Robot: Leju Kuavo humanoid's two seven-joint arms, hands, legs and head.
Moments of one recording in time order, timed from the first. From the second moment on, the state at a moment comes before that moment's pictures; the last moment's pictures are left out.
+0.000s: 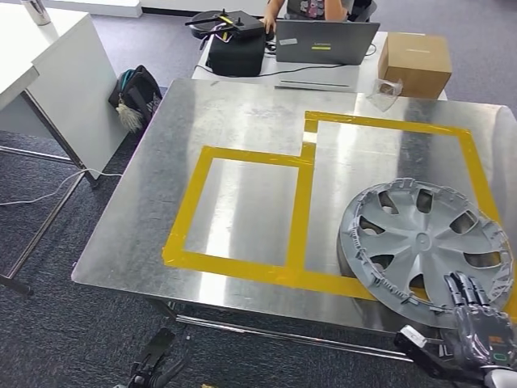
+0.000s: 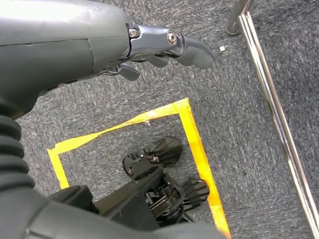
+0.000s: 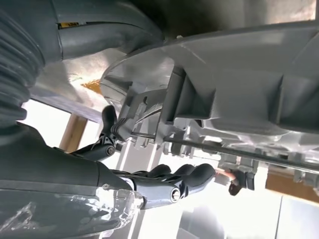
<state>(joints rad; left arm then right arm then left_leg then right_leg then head) -0.17 -0.13 0.34 -0.26 -0.75 0.01 -0.32 0.36 -0.39 0.02 -1.66 1.27 -0.20 0.18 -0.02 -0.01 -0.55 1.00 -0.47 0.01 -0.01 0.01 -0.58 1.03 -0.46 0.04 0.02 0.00</state>
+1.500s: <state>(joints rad) -0.16 -0.12 0.35 -0.26 -0.76 0.00 -0.35 0.34 -0.30 -0.13 -1.68 0.86 0.10 0.13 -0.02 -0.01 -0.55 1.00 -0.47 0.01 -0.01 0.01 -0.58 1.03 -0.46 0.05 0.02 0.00</state>
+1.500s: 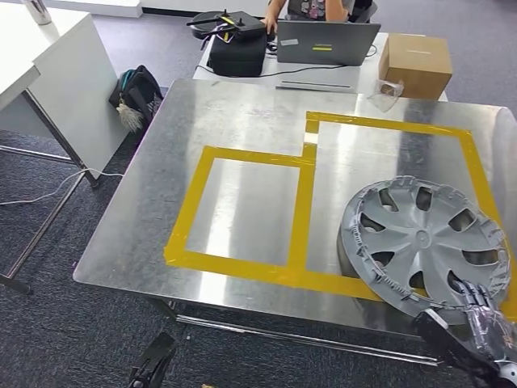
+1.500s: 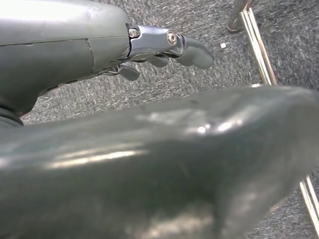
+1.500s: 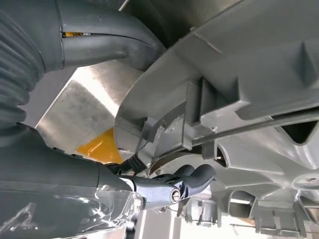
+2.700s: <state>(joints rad) -0.15 -0.13 0.36 -0.26 -0.77 0.01 -0.35 0.34 -0.19 -0.24 -1.71 1.39 -0.45 0.07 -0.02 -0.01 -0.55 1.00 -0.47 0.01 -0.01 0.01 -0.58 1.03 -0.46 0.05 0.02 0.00</state>
